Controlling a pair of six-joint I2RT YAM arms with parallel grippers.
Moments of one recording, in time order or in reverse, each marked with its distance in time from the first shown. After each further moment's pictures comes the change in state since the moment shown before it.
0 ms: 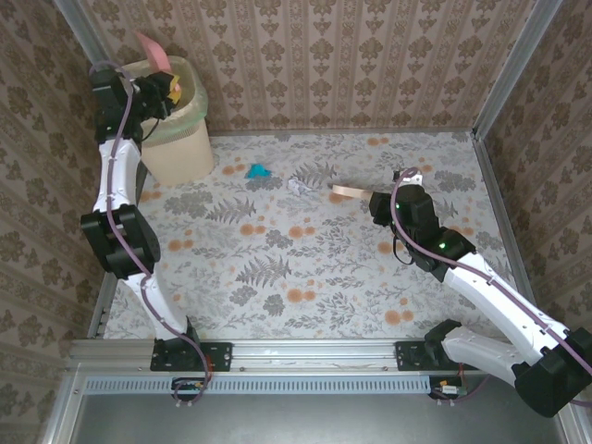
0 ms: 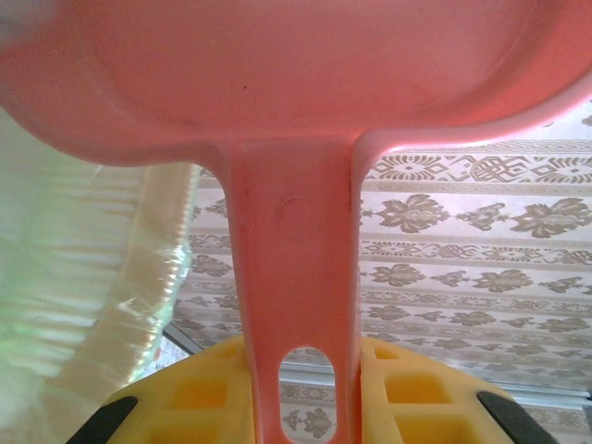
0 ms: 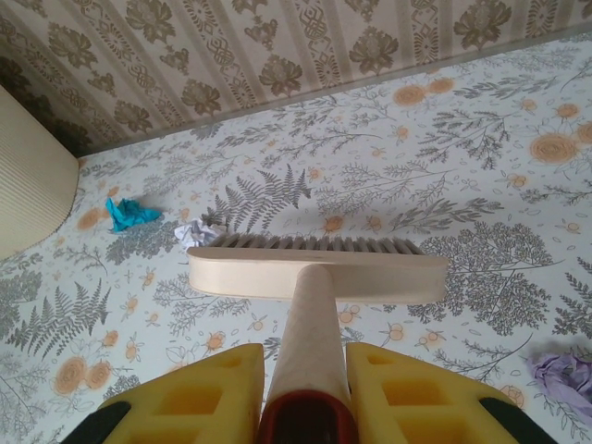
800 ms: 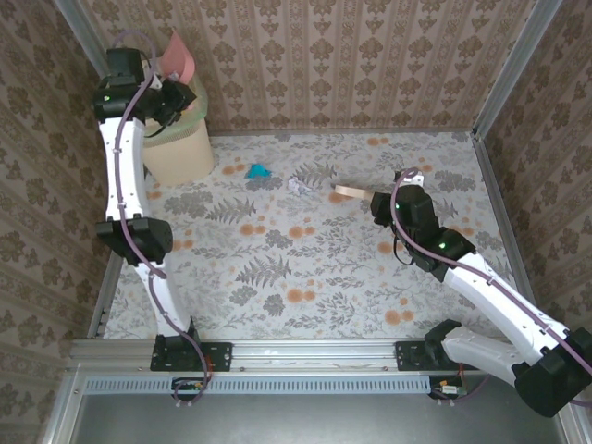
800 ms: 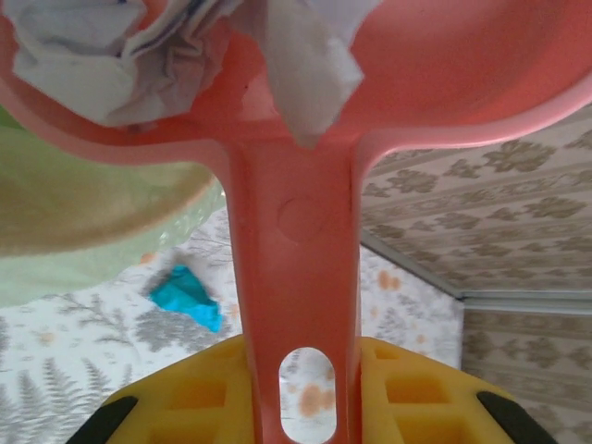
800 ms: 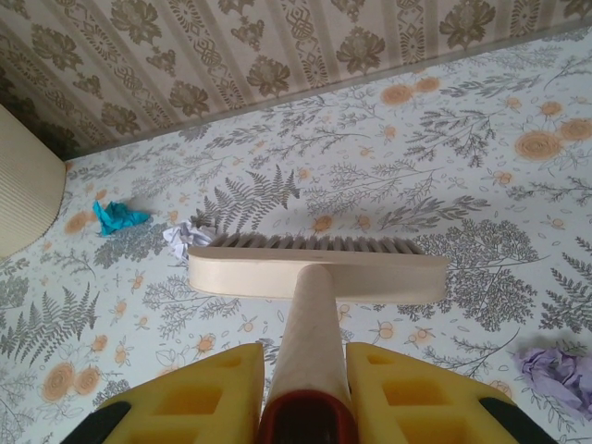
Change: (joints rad) left arm -0.121 0.119 0.604 -1.023 -0.260 0.745; right arm 0.000 0.000 0.000 -0.011 0.024 0.009
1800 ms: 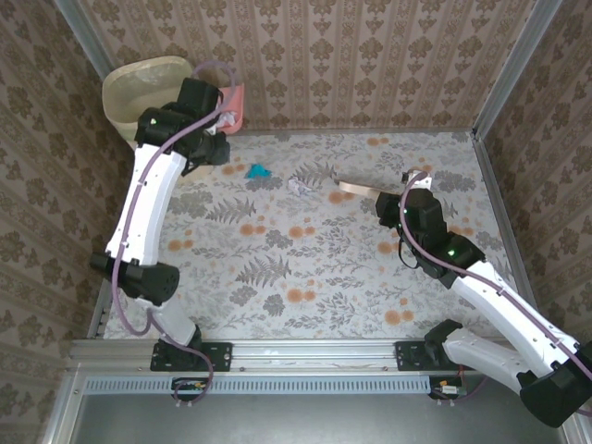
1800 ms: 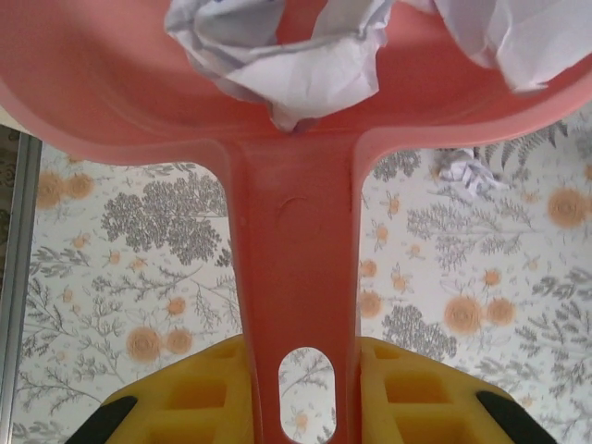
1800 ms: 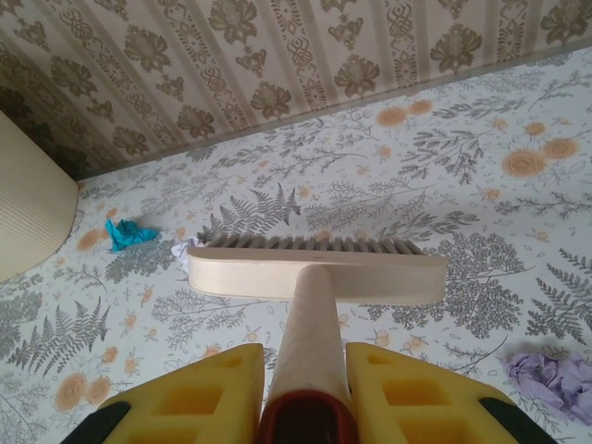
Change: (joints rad) left arm -0.421 -0.320 -0.282 -0.354 -0.676 0.407; right arm 0.008 -0.069 0.000 -0.026 0.026 0.001
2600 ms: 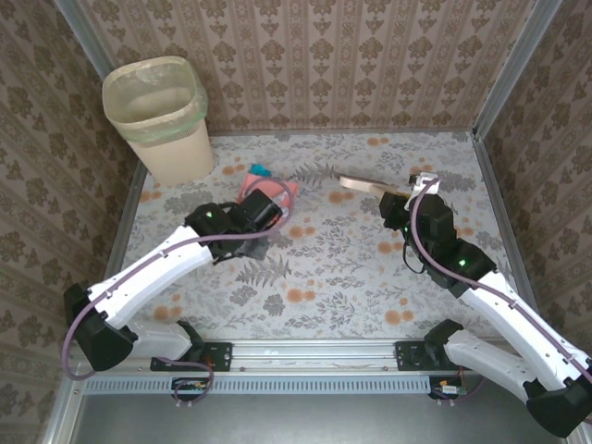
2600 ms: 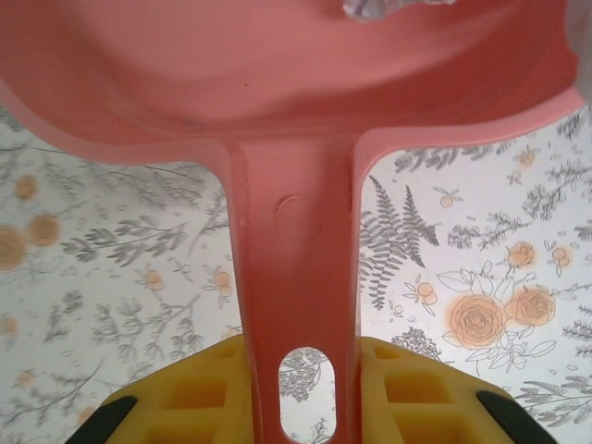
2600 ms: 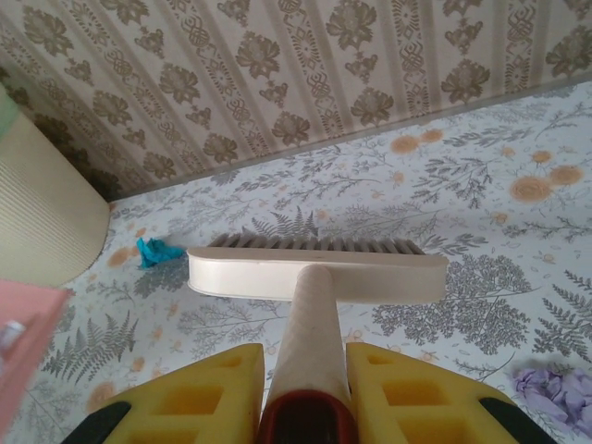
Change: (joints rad) left arm -0.490 -0.479 -0.958 0.273 -0.118 -0.180; right arm 0.029 -0.080 0.000 -0.008 0.017 -0.004
